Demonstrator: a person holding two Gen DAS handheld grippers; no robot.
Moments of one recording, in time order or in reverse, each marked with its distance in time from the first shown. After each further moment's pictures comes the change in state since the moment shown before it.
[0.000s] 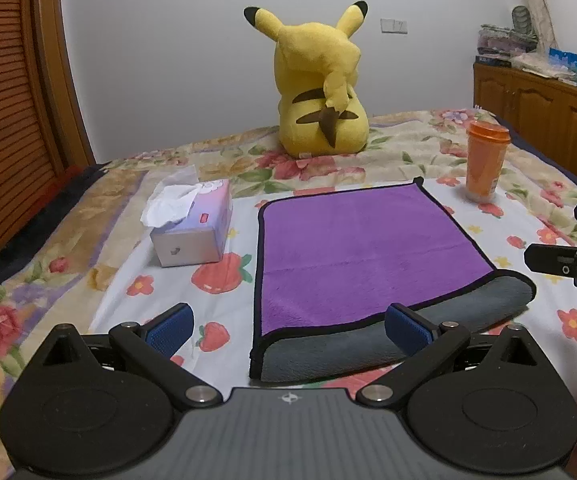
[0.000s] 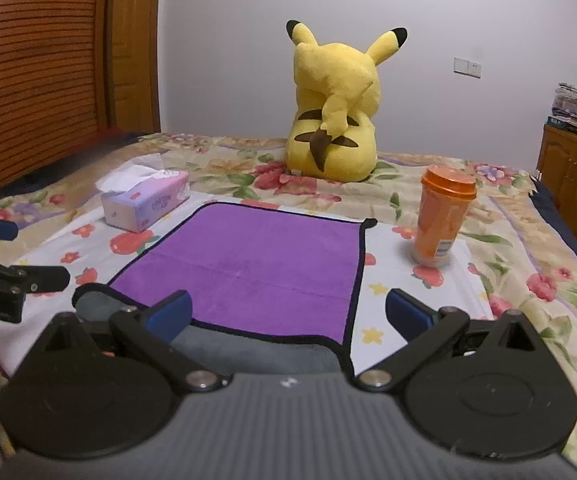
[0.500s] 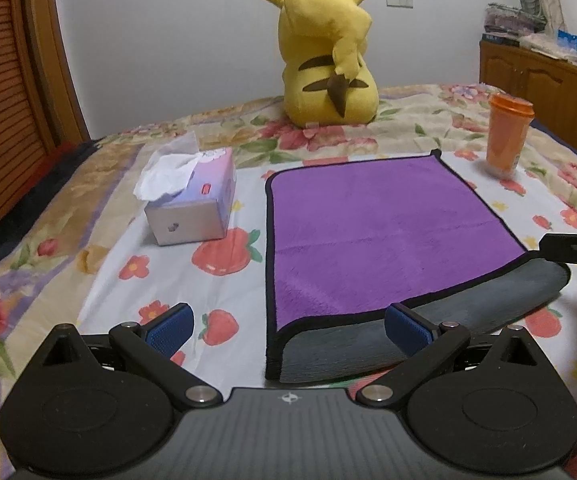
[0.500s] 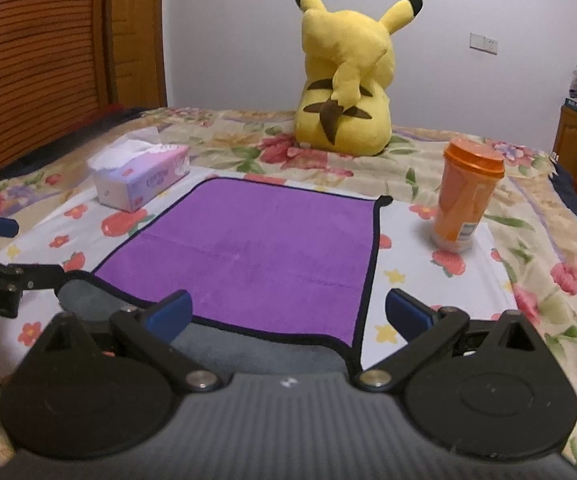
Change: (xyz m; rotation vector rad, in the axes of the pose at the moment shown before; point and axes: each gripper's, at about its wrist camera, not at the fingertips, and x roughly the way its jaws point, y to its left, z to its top) left arm 0.044 0.018 -0.004 -0.001 0.083 -0.009; right arm 0.040 -0.007 0.000 -0.005 0.085 0.039
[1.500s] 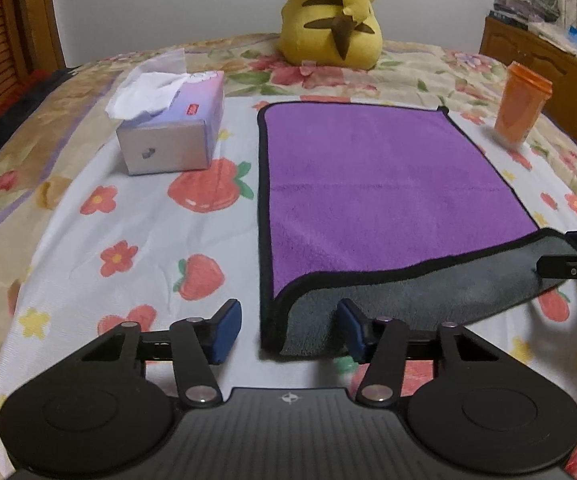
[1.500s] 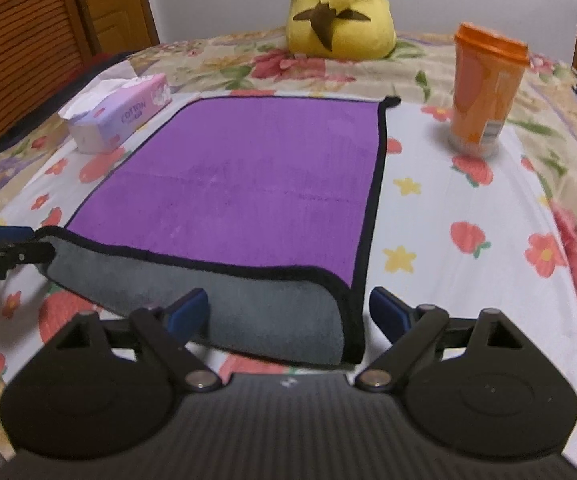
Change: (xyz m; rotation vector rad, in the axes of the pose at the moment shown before) left arm 0.045 0.020 -0.011 -0.082 0.178 -0.107; right arm 0.050 -0.030 -0.018 0.106 0.254 0.075
